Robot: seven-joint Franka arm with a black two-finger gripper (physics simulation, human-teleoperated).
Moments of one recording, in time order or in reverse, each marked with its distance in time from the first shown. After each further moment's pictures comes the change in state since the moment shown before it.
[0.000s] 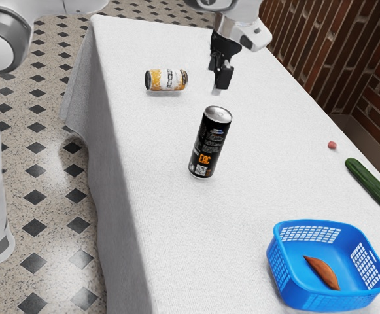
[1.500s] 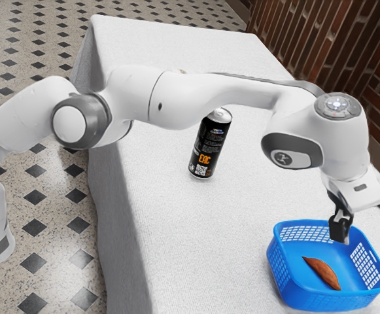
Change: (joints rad) arm -0.287 0.789 -0.435 0.588 0.434 0.550 0.087
